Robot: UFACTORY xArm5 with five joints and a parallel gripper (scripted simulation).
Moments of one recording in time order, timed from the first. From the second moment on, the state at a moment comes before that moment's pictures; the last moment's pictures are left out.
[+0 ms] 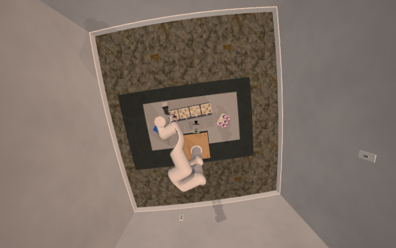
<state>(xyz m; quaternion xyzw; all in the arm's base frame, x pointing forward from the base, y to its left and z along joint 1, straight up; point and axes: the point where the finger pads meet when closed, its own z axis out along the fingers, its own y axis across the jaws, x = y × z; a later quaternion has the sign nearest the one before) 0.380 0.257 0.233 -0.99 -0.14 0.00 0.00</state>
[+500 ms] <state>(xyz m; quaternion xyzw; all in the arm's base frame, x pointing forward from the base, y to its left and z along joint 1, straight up) 0.377 0.260 0.233 -0.99 -0.15 0.00 0.00</state>
